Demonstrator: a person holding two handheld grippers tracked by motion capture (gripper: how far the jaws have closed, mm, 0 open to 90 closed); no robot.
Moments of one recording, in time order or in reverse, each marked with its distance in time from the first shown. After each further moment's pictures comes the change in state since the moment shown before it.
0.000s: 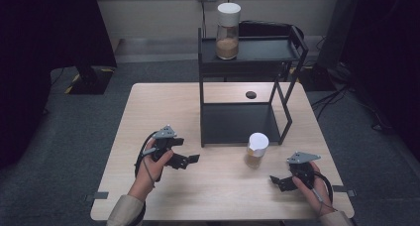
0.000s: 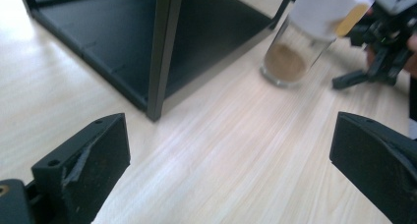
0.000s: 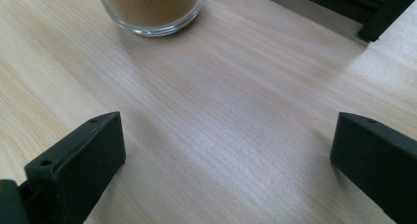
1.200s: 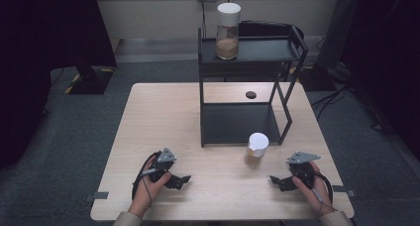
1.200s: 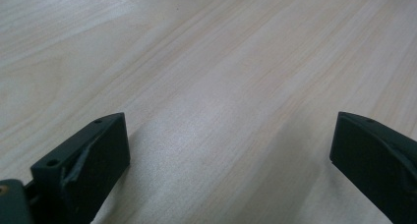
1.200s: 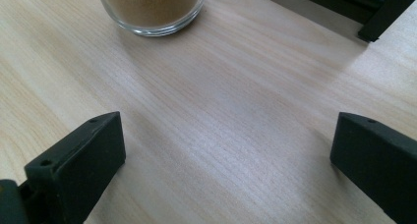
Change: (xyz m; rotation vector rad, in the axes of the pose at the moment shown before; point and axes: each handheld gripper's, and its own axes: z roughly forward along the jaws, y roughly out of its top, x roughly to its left) left arm -0.020 -0.042 0.017 0.194 0.171 0.116; right arm 0.000 0.000 0.000 0.000 0.000 0.000
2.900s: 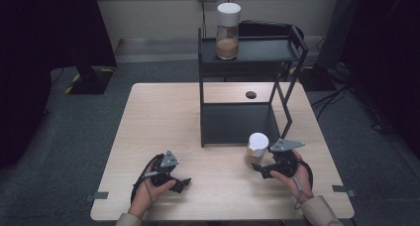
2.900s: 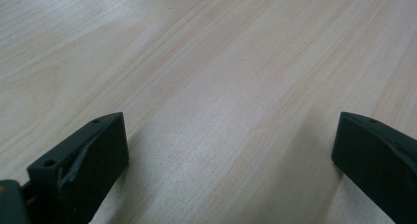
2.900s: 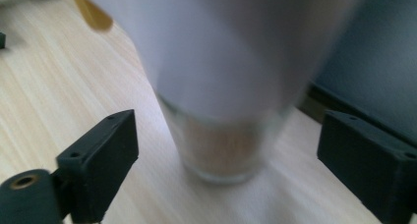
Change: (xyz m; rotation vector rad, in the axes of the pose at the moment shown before) left arm -0.007 -0.003 0.003 -0.003 0.020 0.059; right arm 0.015 0.050 0.024 -0.117 0.087 -0.039
